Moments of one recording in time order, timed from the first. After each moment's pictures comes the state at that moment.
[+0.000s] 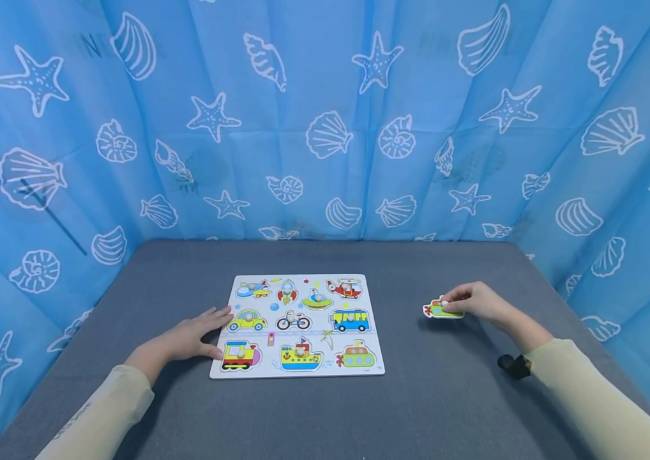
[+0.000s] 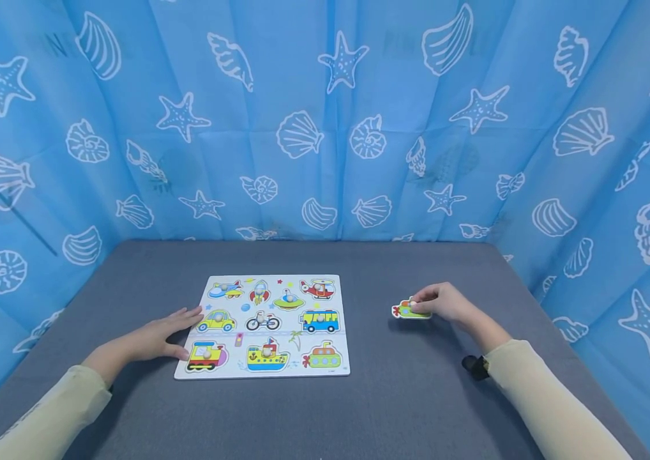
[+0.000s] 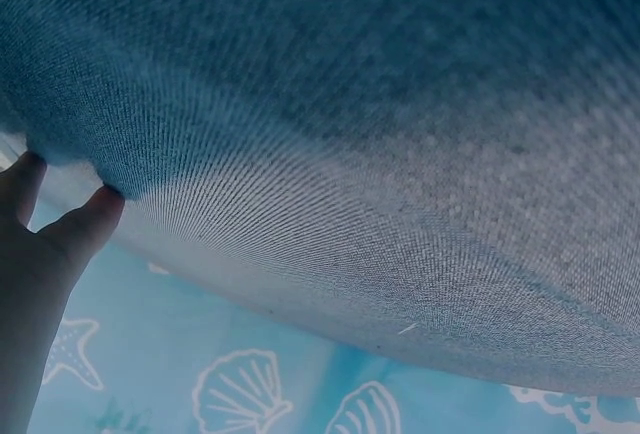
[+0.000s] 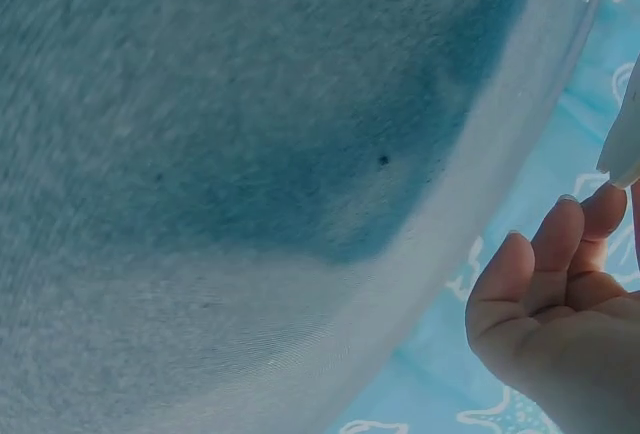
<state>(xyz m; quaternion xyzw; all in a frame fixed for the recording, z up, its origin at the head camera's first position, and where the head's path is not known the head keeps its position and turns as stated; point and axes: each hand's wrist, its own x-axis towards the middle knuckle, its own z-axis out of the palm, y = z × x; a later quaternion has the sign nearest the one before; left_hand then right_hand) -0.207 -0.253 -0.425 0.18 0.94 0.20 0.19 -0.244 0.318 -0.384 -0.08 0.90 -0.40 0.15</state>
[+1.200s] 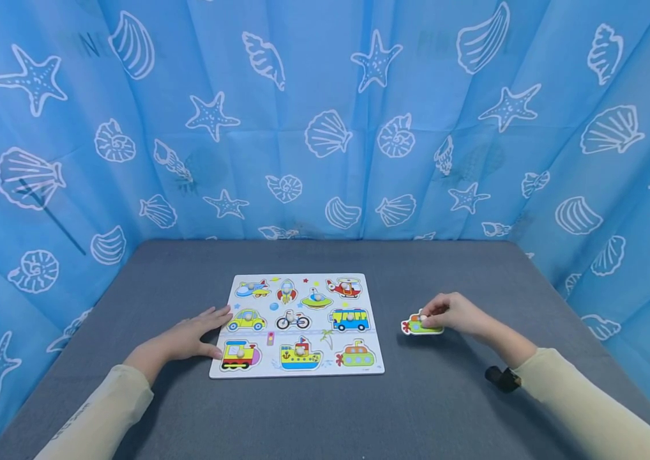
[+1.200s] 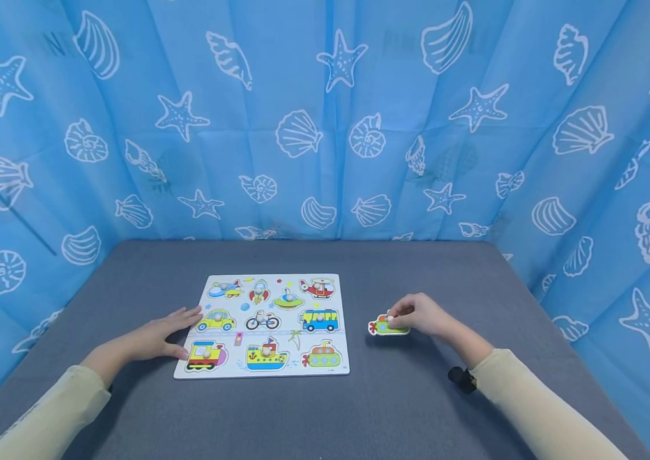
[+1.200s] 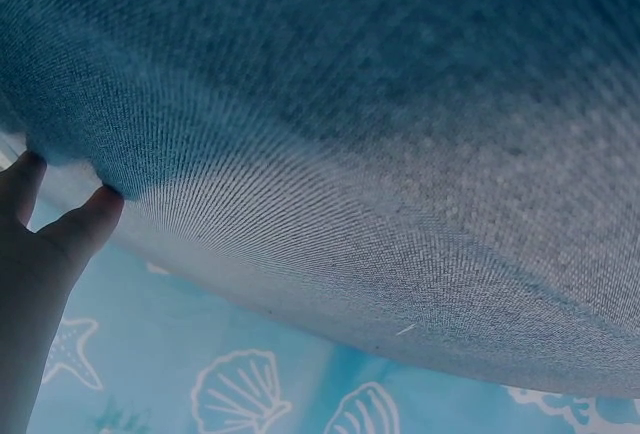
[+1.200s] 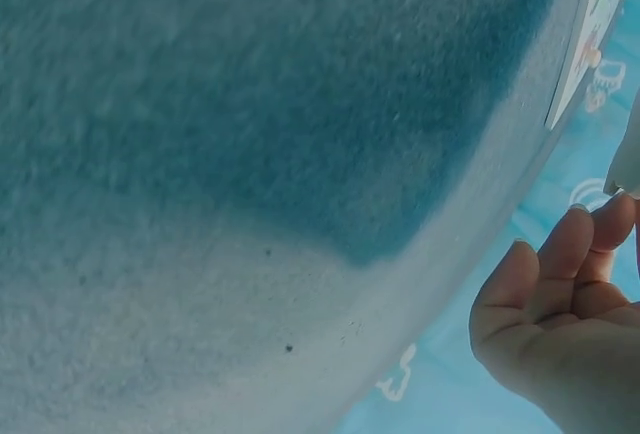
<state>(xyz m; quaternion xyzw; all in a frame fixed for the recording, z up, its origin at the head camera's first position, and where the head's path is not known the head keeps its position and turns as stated) -0.206 -0.253 -0.421 0.19 0.94 0.20 0.20 -0.224 0.278 -0.387 -0.14 0.88 -0.43 0.17</state>
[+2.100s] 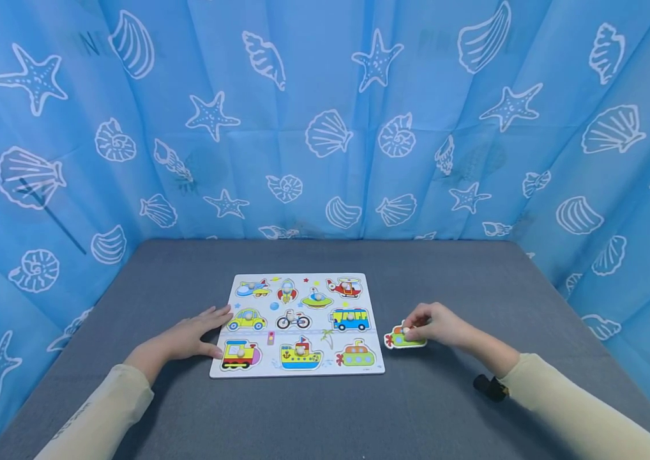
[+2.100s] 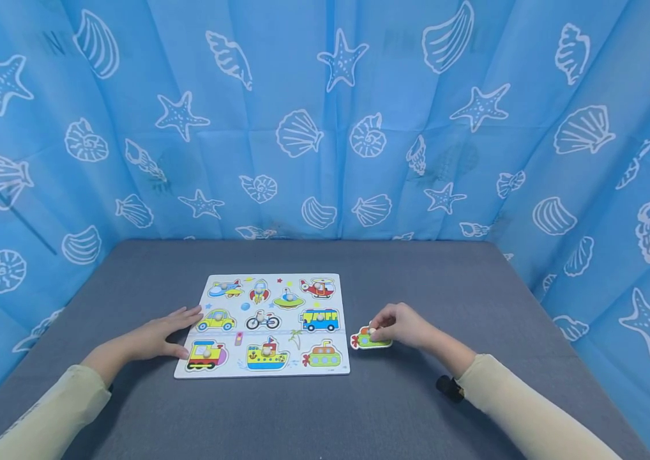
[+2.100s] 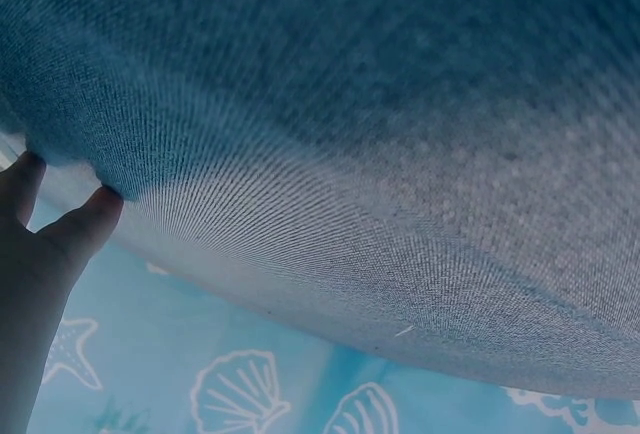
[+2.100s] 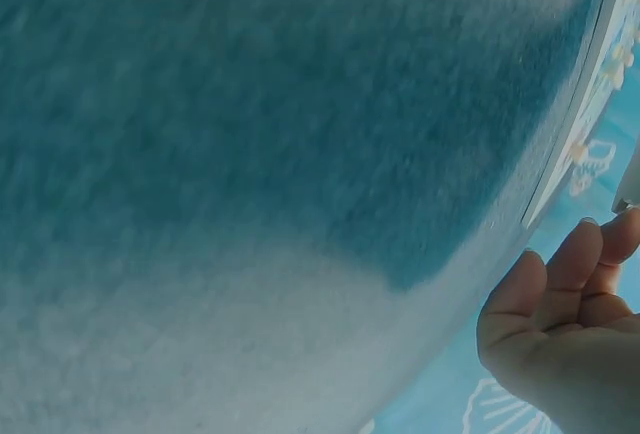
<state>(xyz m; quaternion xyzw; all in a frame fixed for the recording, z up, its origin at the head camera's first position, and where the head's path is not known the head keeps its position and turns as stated) -0.205 -0.252 -0.419 0.18 0.94 0.21 0.20 -0.216 0.248 -0.399 -0.18 0.88 -0.41 0.17</state>
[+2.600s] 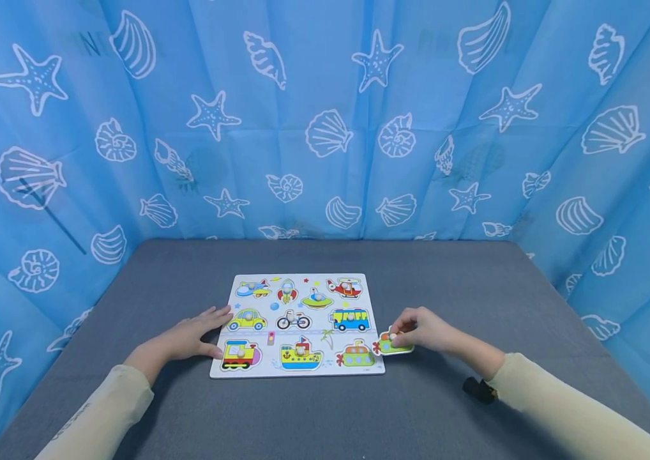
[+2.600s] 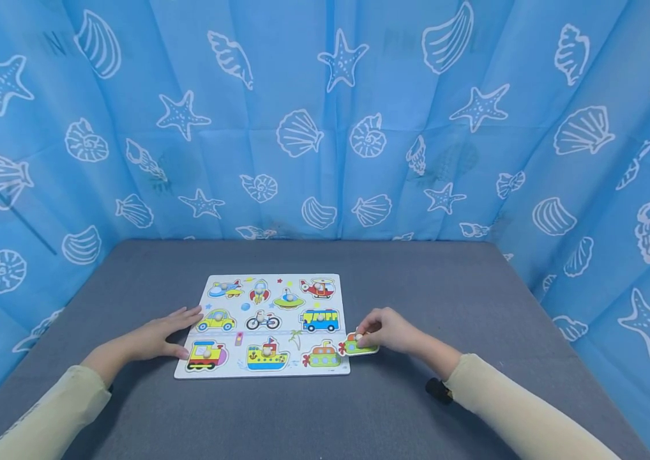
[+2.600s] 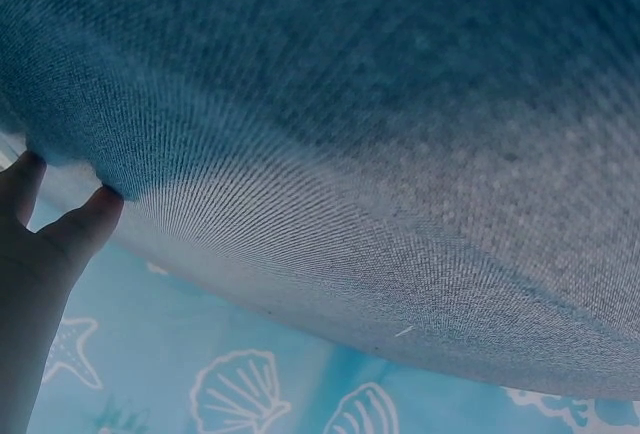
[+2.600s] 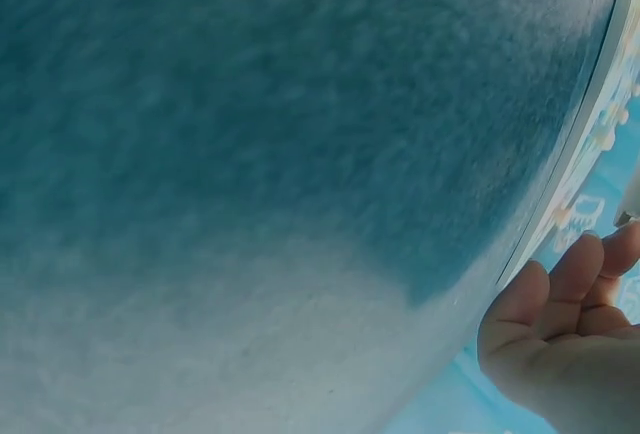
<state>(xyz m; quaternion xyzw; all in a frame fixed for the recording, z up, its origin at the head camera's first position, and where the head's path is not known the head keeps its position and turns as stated) -0.204 -0.252 -0.420 0.17 0.94 0.21 0.20 -0.213 0.225 -0.402 -0.19 0.87 -0.41 0.19</state>
